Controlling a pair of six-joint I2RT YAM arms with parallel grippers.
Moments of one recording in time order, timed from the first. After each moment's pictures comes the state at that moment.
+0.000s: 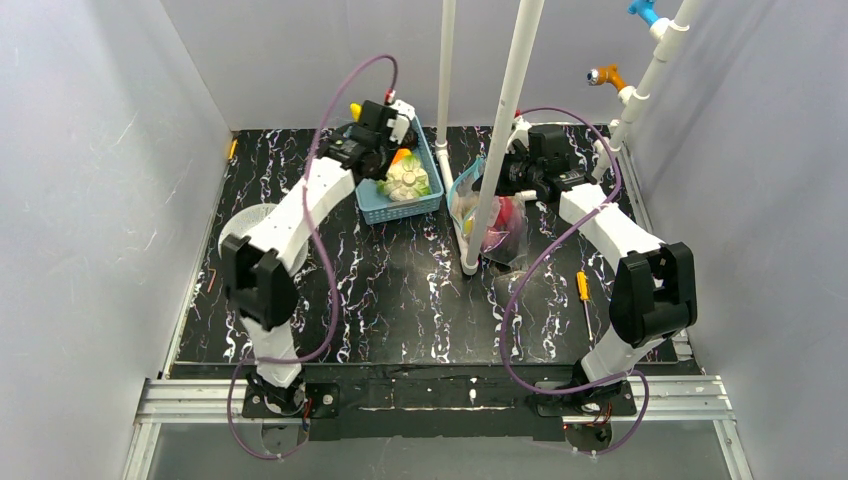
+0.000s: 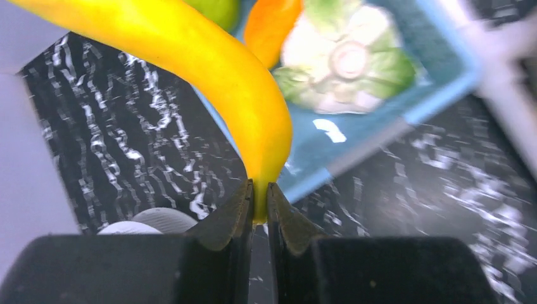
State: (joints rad) left arm -0.50 1.90 1.83 -0.76 -0.39 0.19; right arm 0.31 1.64 1.30 -0.22 -0.49 0.34
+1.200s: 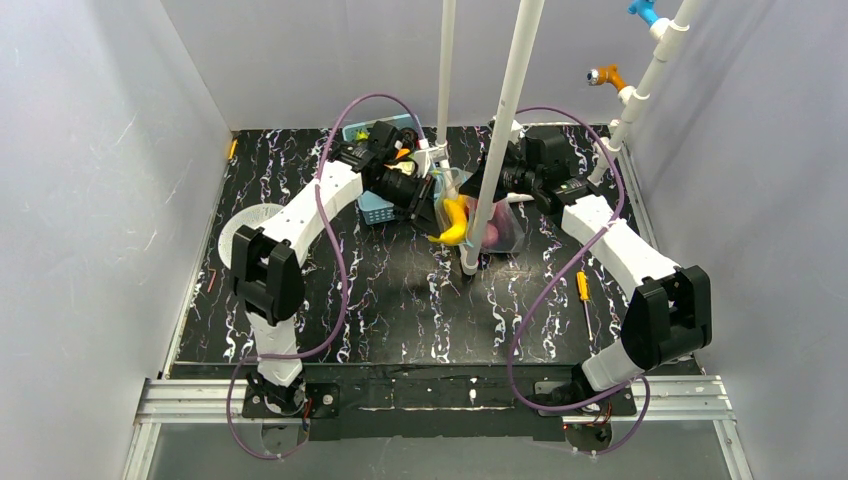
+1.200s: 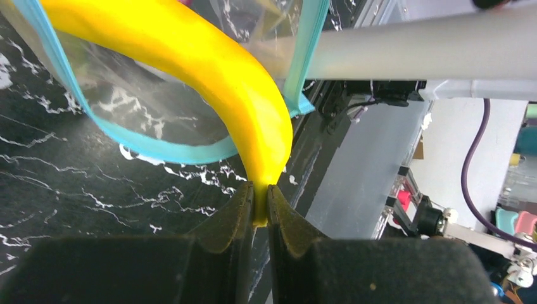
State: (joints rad) left arm -0.50 1.88 1.75 -0.99 0.84 -0.05; right arm 0.40 1.51 1.26 -0.19 -0.58 0.23
